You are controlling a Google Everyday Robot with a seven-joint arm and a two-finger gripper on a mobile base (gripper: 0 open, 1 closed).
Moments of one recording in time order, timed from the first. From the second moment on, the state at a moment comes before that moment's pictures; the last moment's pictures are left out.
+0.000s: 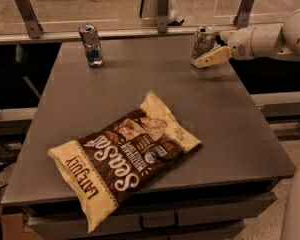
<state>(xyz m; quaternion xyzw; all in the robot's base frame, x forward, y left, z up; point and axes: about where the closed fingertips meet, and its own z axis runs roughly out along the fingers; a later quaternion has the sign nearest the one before) 0.771 -0.206 0.876 -0.40 0.74 0.20 0.50</state>
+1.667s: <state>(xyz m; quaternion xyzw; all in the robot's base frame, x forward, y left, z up) 0.753 -0.179 0.914 -0.40 0.71 0.27 0.51</state>
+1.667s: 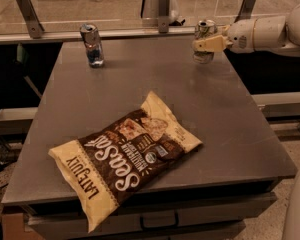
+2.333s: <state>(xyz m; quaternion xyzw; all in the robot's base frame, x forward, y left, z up) 0.731 -0.167 0.901 -0.41 0.71 0.30 0.49</state>
